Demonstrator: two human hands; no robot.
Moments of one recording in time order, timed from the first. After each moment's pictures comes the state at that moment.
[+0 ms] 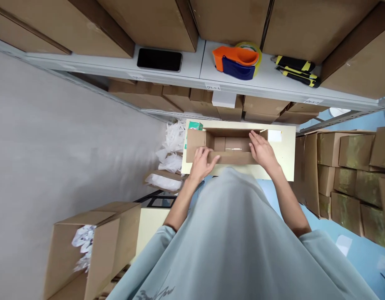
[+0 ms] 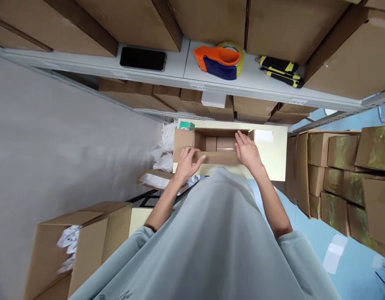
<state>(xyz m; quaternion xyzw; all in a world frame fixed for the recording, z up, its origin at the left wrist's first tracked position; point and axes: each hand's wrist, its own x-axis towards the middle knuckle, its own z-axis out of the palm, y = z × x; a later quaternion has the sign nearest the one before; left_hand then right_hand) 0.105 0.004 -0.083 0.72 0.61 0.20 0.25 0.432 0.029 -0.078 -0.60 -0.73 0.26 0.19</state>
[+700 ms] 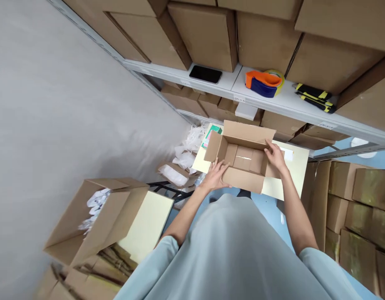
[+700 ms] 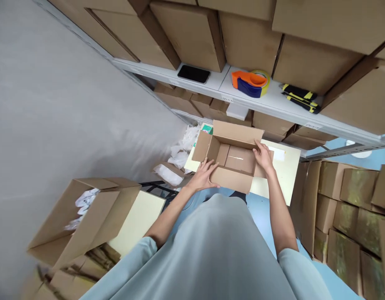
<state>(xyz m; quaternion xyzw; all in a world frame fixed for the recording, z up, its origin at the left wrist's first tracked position) 0.116 -0.069 -0.118 0.75 0.60 0.01 0.27 0.485 0.082 -0.163 -0.58 -0.71 0.30 0.27</state>
